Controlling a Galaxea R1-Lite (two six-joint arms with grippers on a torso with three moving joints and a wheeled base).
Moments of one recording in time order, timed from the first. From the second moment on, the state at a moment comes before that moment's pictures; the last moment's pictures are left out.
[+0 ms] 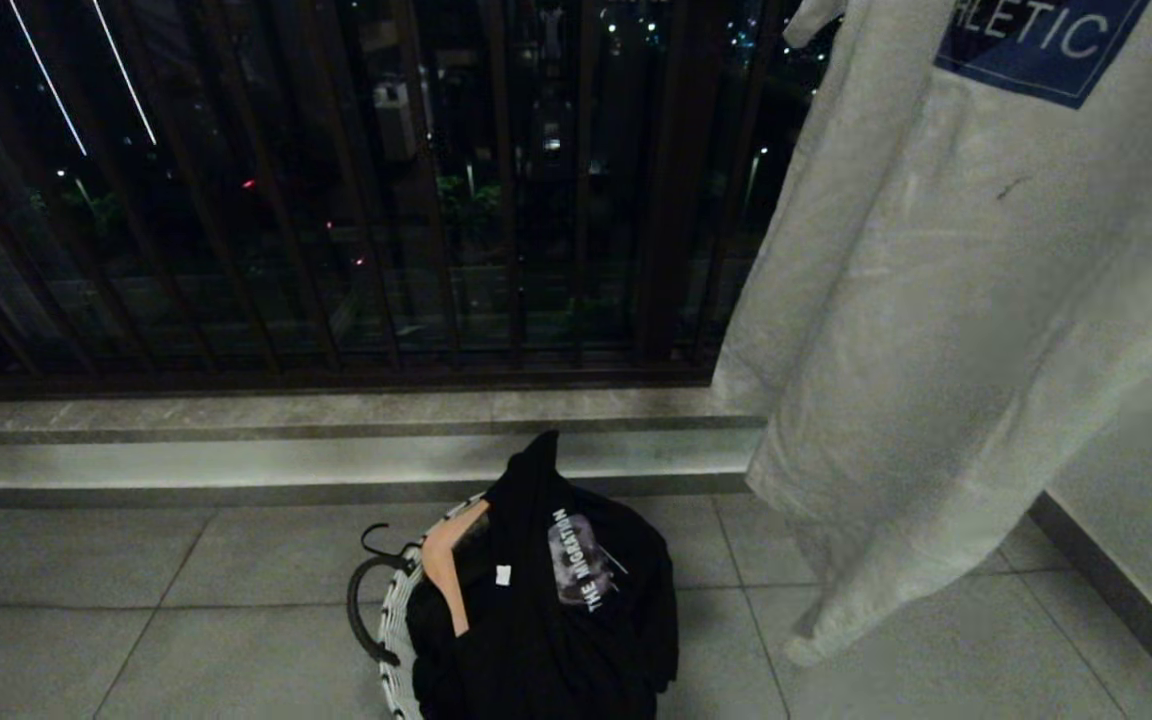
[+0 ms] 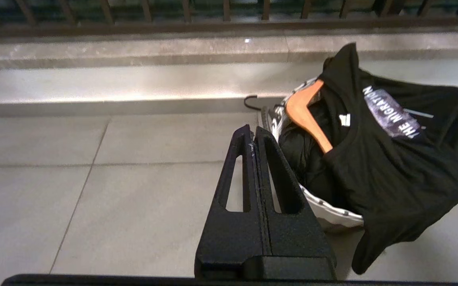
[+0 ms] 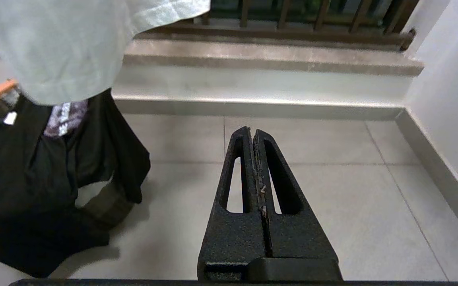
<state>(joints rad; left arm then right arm) 0.00 0.00 -0.01 0.02 0.00 0.00 -0.01 0.00 0.00 0.00 -0.01 -0.05</state>
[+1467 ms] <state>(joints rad) 0.00 0.00 -0.01 0.02 0.00 -0.01 -0.01 0.00 0.00 0.00 -0.01 -0.05</state>
